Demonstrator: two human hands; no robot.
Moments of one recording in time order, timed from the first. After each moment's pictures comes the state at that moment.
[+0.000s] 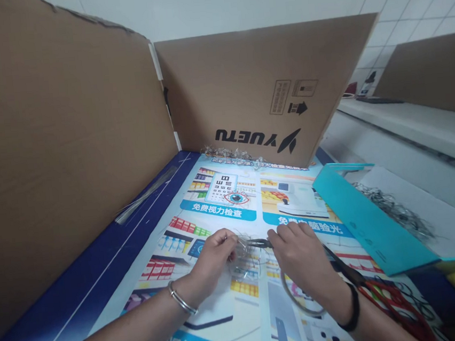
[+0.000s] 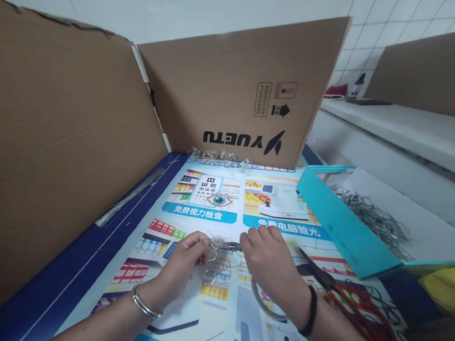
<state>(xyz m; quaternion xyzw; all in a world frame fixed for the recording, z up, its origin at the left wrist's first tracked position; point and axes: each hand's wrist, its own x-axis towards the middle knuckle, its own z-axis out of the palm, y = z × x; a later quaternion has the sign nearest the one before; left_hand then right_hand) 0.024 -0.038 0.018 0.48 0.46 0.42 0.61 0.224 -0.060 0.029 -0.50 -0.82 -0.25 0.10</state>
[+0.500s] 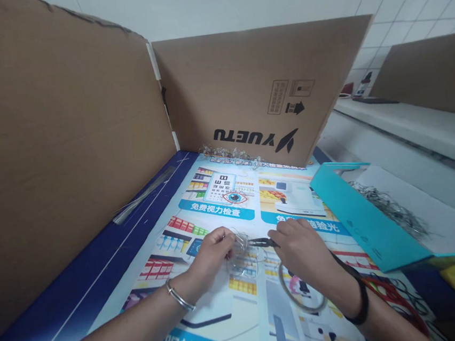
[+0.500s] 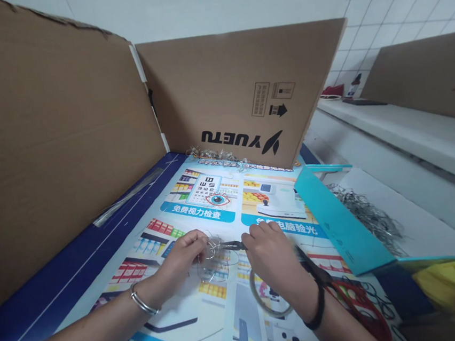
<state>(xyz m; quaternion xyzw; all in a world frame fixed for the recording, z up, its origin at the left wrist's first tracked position) 0.023 -0.036 0.018 0.50 0.47 0.41 0.60 0.234 -0.054 0.035 -0.52 -0.84 -0.15 0.08</state>
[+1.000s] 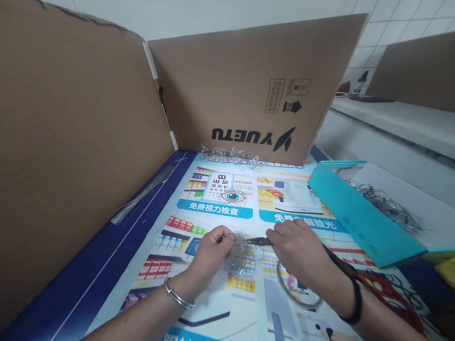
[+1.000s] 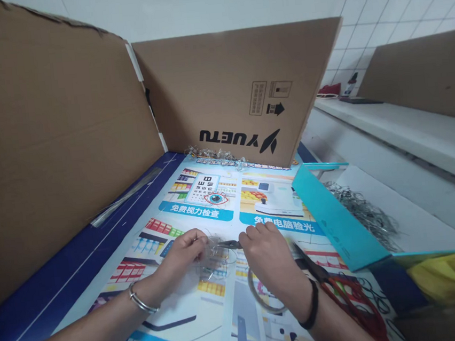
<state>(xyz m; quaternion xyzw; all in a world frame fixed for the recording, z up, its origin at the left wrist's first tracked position) 0.023 -0.035 0.017 0.55 0.48 0.39 0.56 0.229 -0.059 0.034 -0.51 -0.84 -0.19 0.08</state>
